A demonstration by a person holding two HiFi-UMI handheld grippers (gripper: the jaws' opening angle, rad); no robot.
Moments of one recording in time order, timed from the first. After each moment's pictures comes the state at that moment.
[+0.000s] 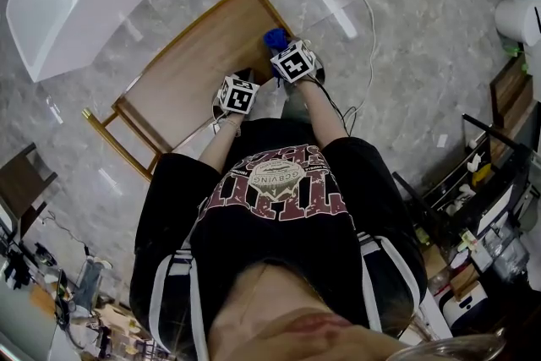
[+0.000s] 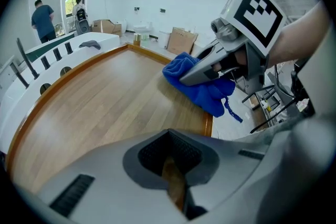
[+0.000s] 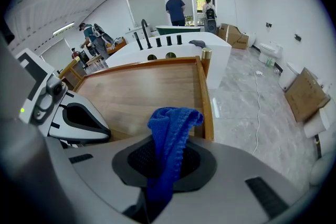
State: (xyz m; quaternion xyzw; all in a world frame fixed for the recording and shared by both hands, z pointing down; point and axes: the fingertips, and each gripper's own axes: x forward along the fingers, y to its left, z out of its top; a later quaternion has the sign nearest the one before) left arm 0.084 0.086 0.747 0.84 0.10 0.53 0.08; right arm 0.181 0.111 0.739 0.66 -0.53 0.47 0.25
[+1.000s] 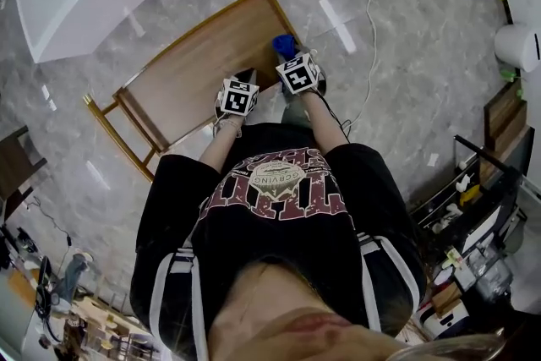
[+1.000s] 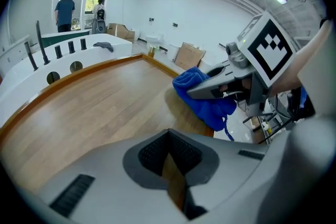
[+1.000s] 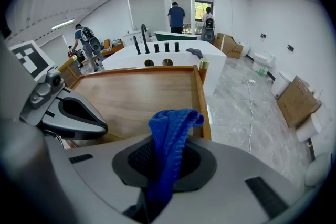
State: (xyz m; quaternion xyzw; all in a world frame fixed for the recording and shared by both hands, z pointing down) left arm 0.090 0.072 0.734 0.86 0.06 0.48 0.15; right arm 0.185 0.107 0.730 0.69 -0.51 0.44 0.26
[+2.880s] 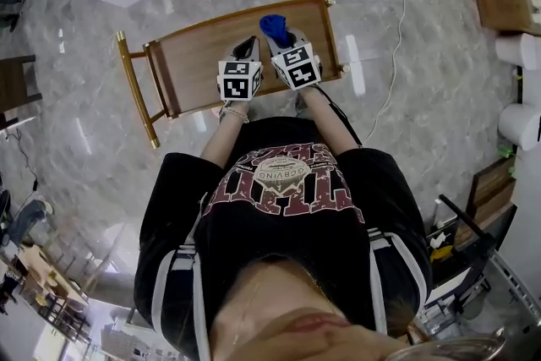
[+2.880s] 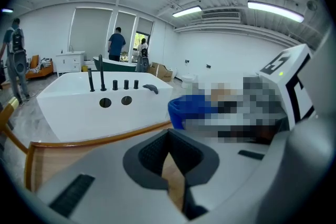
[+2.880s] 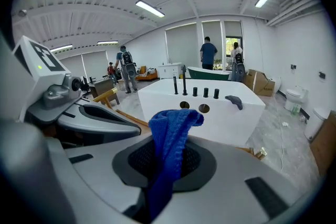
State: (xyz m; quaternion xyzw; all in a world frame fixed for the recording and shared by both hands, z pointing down) left arm 0.067 -0.061 0.597 0.92 -0.17 0.30 0.19; right arm 0.104 -0.052 0.600 0.66 -0.67 0.26 0.19
